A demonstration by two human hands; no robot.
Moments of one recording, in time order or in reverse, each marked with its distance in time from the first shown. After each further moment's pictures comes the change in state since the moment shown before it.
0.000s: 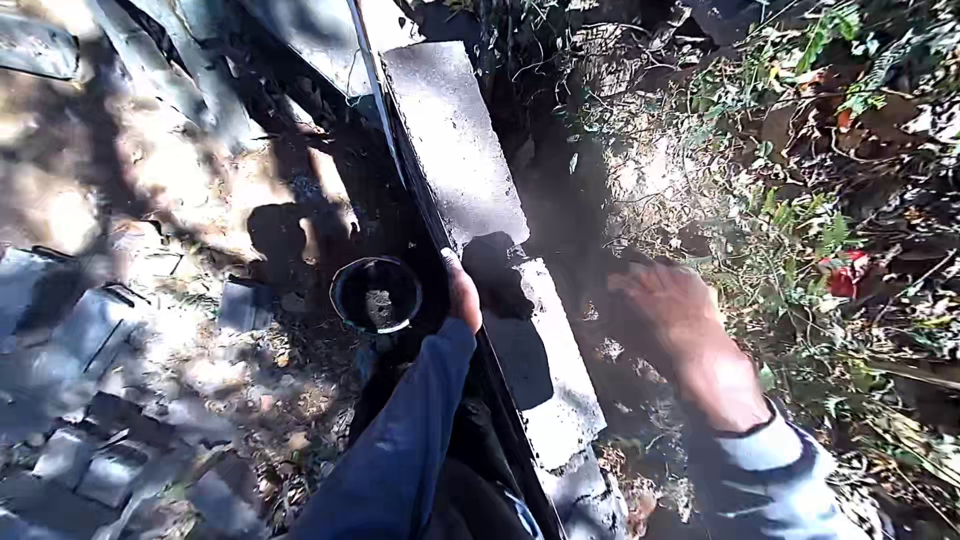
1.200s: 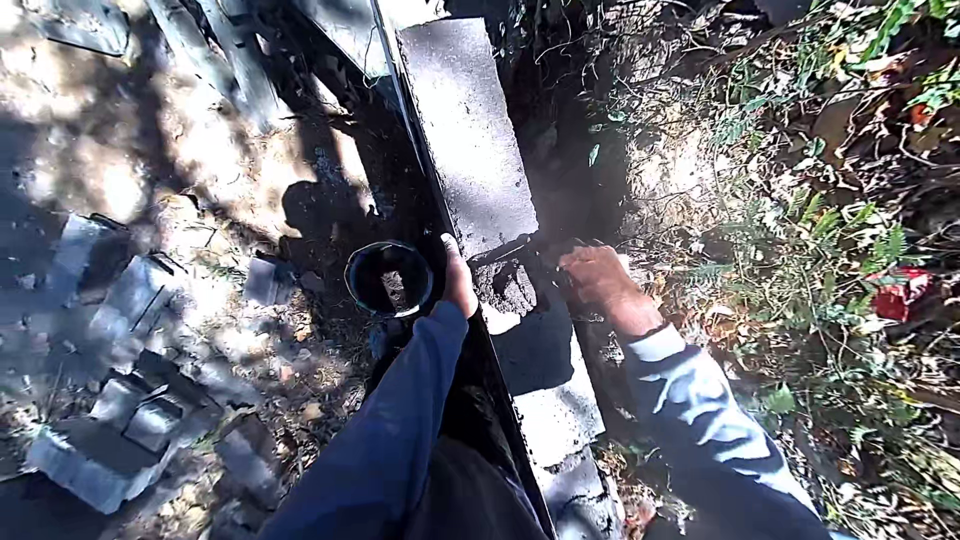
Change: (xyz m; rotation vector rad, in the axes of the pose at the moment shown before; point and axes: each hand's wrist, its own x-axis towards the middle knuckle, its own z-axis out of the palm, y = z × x) left_hand 0.008 0.004 -0.005 0.062 0.062 -0.175; right_hand 0.073 0.030 0.090 0.232 -0.026 -0.264
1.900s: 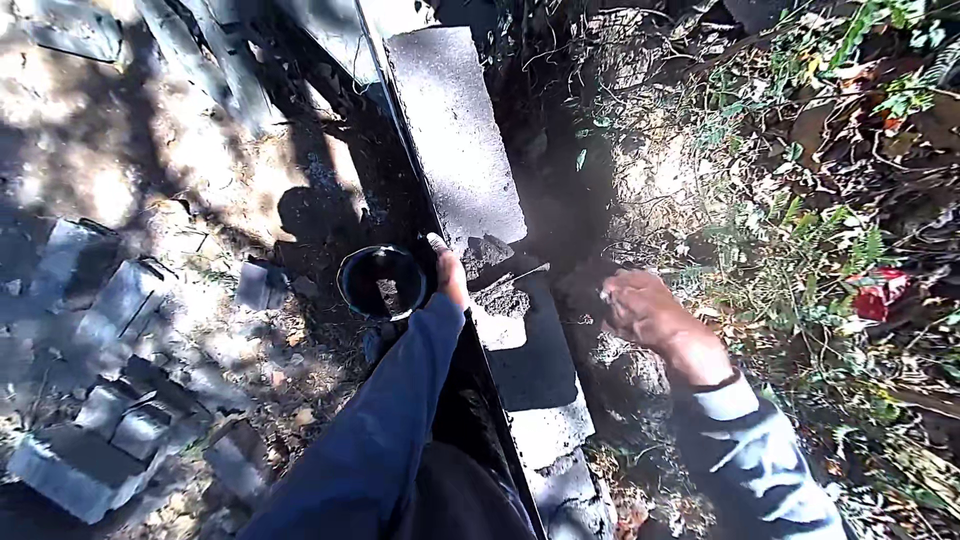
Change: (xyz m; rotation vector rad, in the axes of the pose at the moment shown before) left_hand 0.005 0.018 0.022 0.003 0.182 -0.064; right_hand -0.059 0.028 -0.031 0.028 -0.030 -0.007
